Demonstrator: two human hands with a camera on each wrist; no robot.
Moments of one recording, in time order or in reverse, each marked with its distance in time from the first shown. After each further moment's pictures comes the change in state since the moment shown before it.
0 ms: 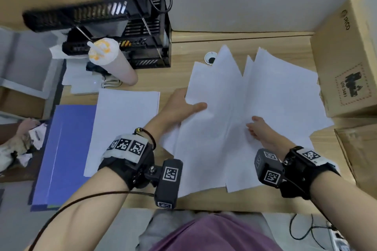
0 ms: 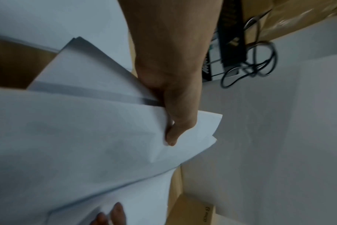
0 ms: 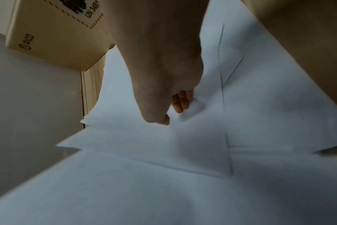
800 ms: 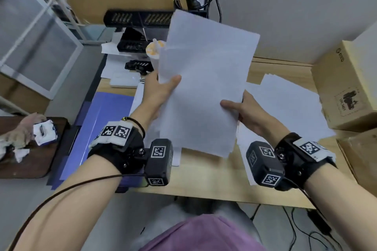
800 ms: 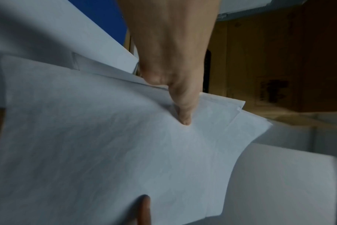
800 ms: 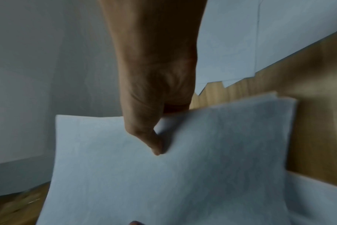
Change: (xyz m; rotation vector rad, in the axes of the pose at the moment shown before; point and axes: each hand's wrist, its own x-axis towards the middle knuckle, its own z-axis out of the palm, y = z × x) left_hand -0.095 -0.040 -0.126 -0.392 0.476 0.272; right_hand -0.181 -0.107 0.129 0.078 -0.264 -0.600
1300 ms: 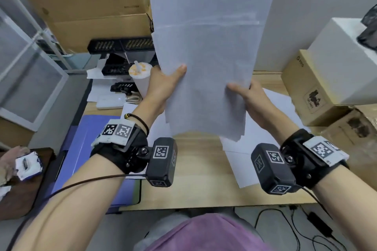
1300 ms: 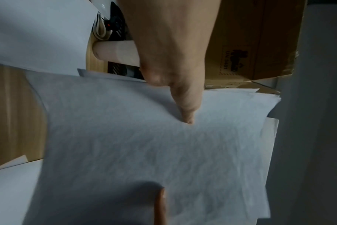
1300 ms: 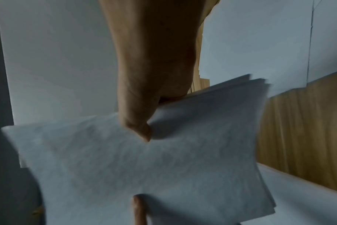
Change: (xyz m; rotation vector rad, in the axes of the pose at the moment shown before) left_hand -0.018 0.065 0.061 -0.176 -0.122 0.134; right_hand -0.049 -0.053 -0.033 0.018 0.216 -0.253
